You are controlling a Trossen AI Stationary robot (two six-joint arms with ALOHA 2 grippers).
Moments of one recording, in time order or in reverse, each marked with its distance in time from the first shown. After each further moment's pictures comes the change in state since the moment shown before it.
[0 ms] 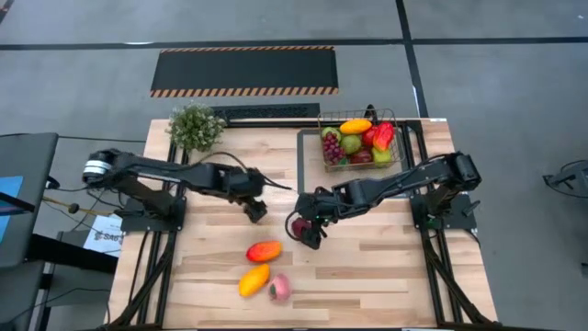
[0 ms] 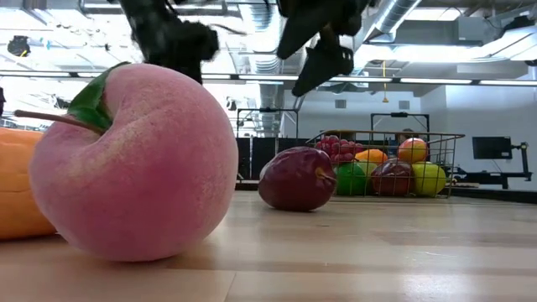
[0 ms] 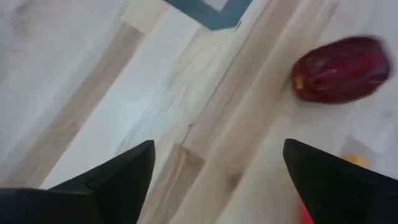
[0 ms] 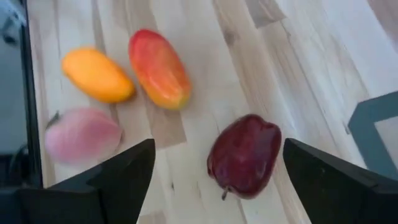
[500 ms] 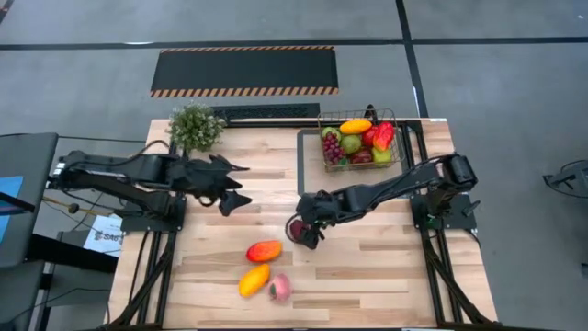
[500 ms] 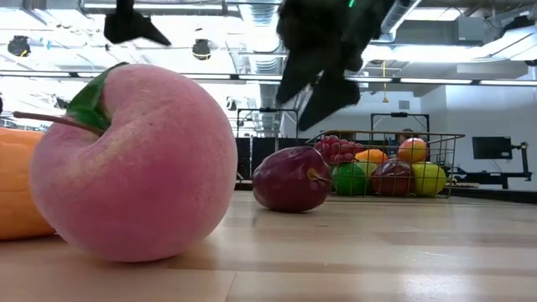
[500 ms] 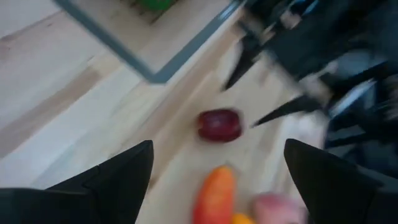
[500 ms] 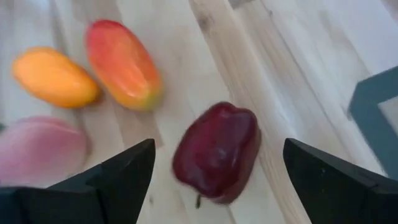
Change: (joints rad) left arm -0.081 -0.418 0.000 -0.018 0.016 -0.239; right arm -0.008 0.027 -0.137 0.146 0.054 0.071
